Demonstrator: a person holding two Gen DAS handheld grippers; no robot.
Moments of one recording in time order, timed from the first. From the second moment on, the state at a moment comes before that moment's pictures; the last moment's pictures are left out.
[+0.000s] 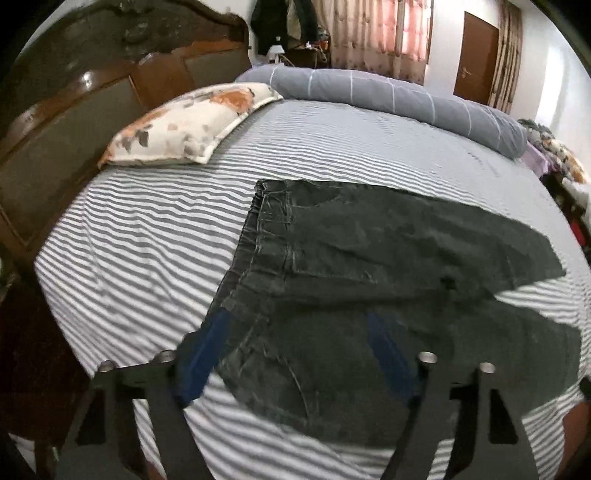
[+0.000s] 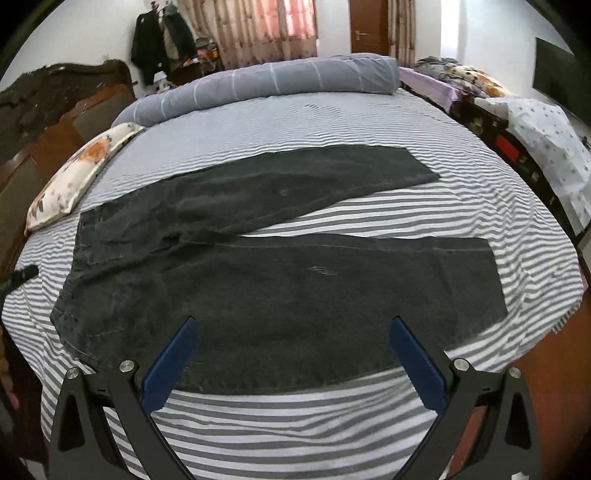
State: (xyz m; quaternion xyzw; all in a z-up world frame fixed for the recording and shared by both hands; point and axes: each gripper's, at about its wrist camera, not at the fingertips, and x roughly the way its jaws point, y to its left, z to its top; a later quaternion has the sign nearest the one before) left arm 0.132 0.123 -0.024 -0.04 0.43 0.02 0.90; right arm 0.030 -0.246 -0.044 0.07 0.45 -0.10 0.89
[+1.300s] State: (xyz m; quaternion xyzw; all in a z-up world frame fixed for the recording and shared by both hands) left arm 0.369 0.235 -0.130 -0.16 0.48 -0.13 0.85; right arm 0.195 -0.191 -0.126 0.01 0.52 -0.03 0.85
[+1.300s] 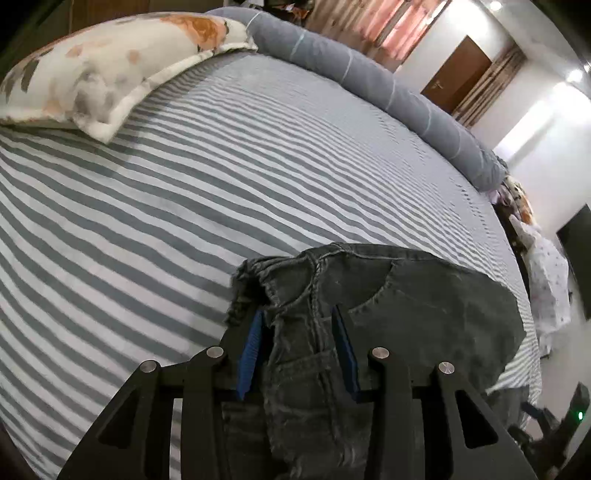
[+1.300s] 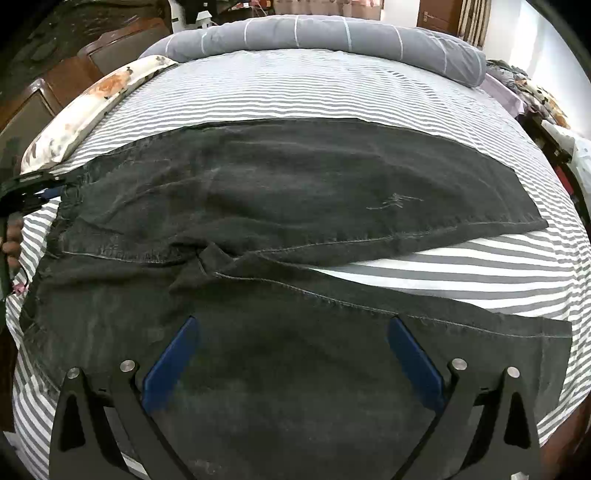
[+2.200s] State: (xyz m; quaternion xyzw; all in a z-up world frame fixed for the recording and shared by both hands) left arm 0.388 0.222 -0.138 -0.14 0.47 -0.14 0.86; right arm 0.266 -0.200 -0.119 -0.02 0.51 0.03 0.86
